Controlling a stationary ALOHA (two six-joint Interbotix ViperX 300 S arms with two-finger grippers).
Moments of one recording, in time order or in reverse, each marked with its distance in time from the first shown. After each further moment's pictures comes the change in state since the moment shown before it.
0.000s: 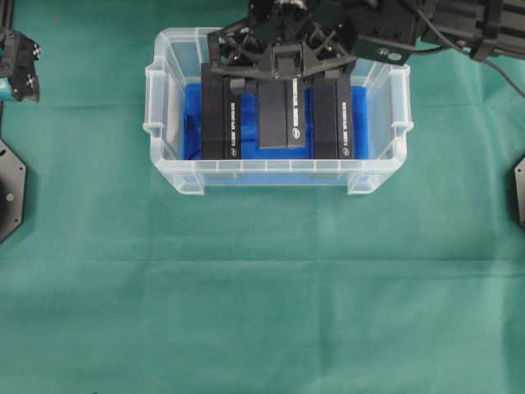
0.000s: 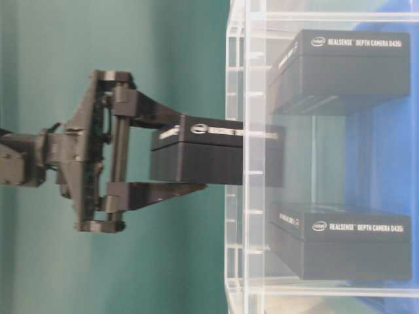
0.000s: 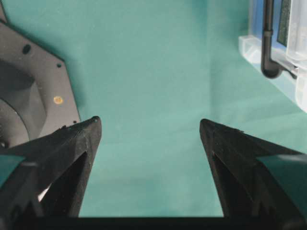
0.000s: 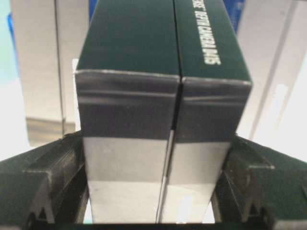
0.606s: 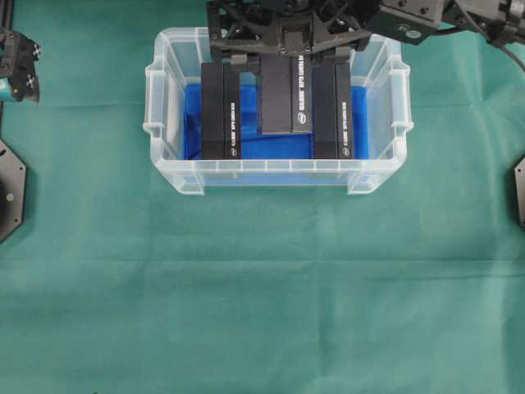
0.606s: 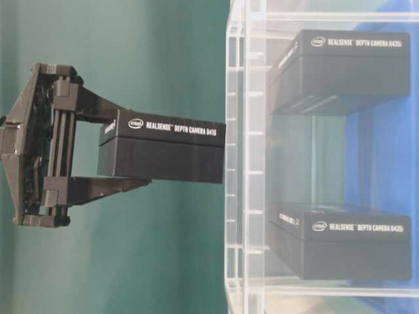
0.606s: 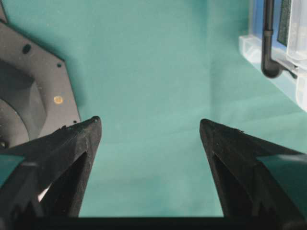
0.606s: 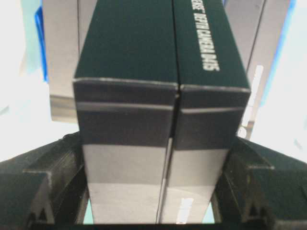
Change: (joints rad) left arm -0.002 -0.002 0.000 -0.002 0.000 -0.002; right arm 0.002 0.000 -0.158 -0.009 0.152 0.005
